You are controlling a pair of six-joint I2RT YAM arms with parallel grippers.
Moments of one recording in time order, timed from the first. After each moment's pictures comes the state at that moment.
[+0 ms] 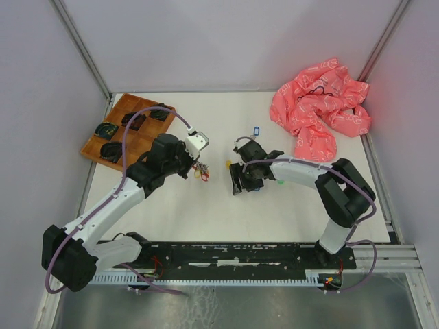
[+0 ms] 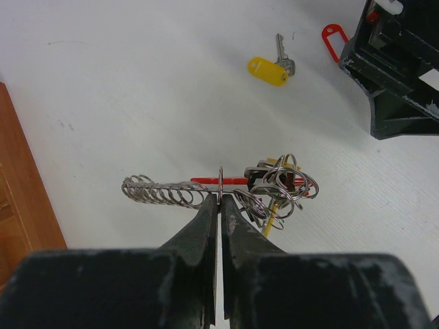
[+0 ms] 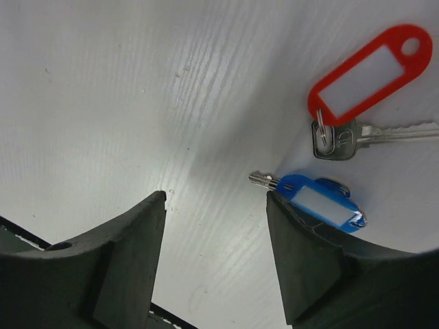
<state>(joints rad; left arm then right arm) -0.53 1.11 0.87 -0.37 0.12 0.30 0.71 1.73 1.03 -0.42 -0.16 0.45</state>
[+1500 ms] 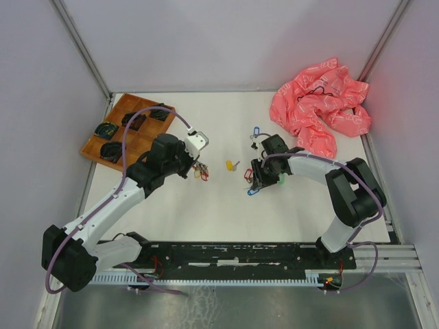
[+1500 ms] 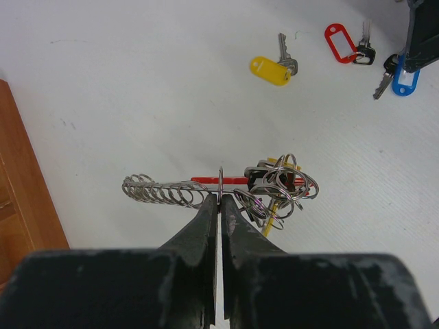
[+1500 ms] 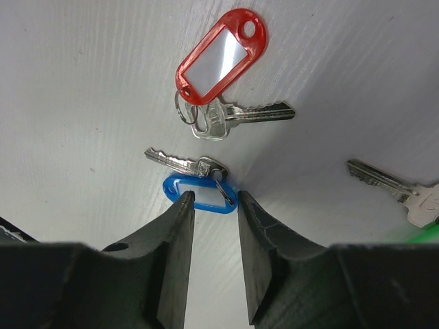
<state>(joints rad) -0.53 1.11 0.87 -0.37 0.11 0.30 0.49 1.70 0.95 -0.41 -0.30 0.23</state>
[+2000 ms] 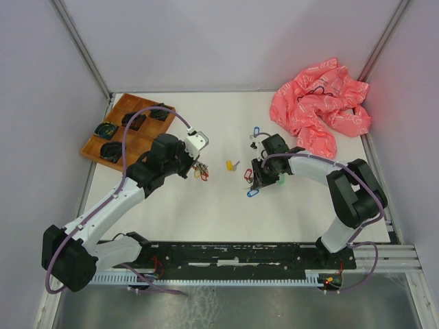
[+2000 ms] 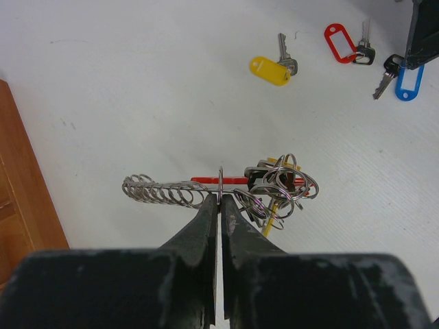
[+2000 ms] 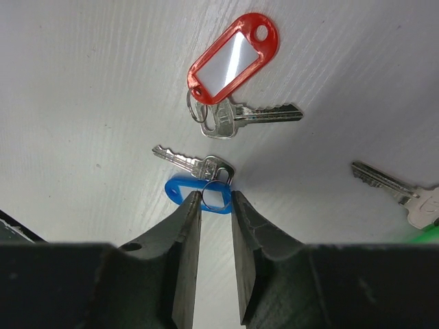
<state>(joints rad) -0.53 1.11 0.87 -0.37 0.12 0.30 0.49 1.69 0.95 -0.41 -0.31 0.21</state>
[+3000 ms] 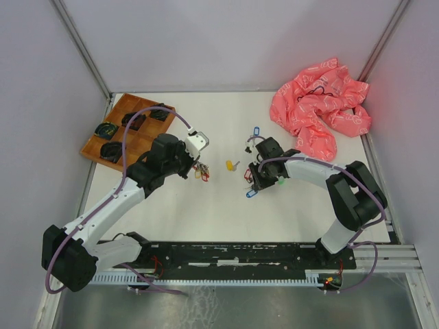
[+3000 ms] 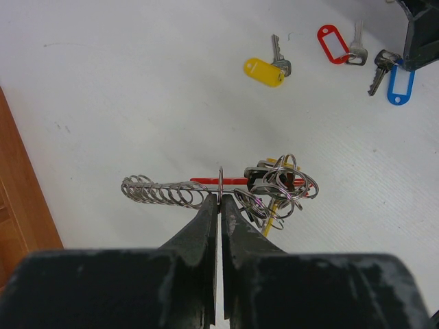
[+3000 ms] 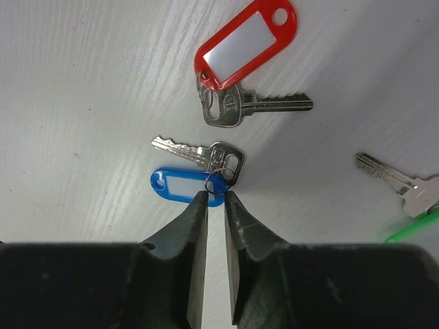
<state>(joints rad) -0.53 1.11 0.87 -0.37 0.13 0.30 0.56 1.67 0.95 -0.44 -0.20 0.14</state>
